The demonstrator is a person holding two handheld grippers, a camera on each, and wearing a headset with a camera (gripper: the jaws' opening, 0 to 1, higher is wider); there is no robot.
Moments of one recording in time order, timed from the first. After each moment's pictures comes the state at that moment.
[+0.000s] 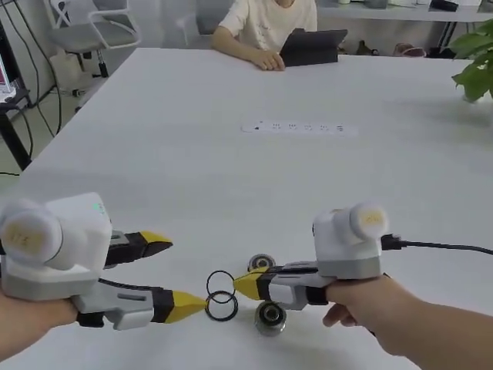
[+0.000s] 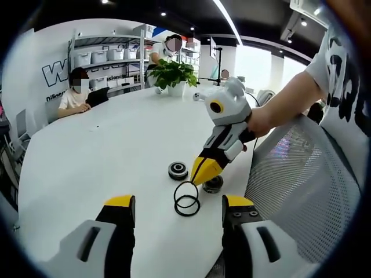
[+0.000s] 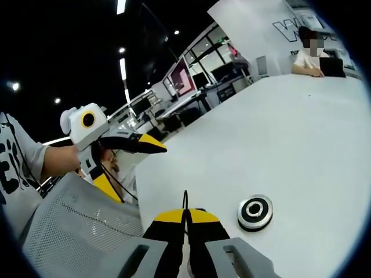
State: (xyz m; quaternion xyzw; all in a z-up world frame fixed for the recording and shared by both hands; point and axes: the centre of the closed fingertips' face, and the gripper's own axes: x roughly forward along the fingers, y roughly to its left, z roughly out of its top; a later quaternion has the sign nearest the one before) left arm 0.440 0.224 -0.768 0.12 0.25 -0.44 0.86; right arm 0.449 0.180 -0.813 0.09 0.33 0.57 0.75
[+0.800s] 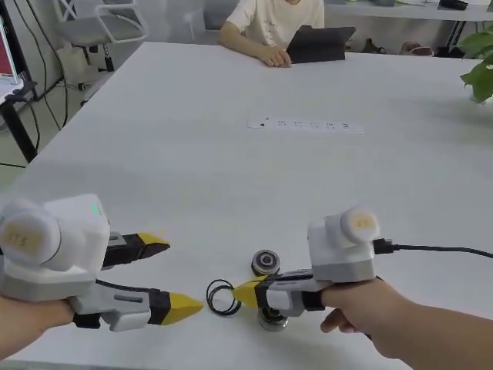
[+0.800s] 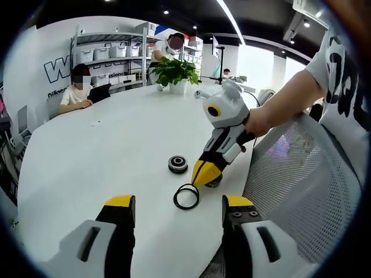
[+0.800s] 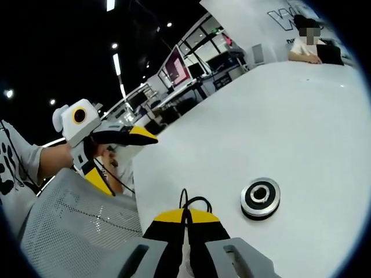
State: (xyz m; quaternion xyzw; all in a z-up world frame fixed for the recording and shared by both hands) left arm 0.432 0.231 -0.774 0.11 0.26 -0.43 0.86; right arm 0.442 0.182 -0.833 0.08 0.37 0.56 0.74
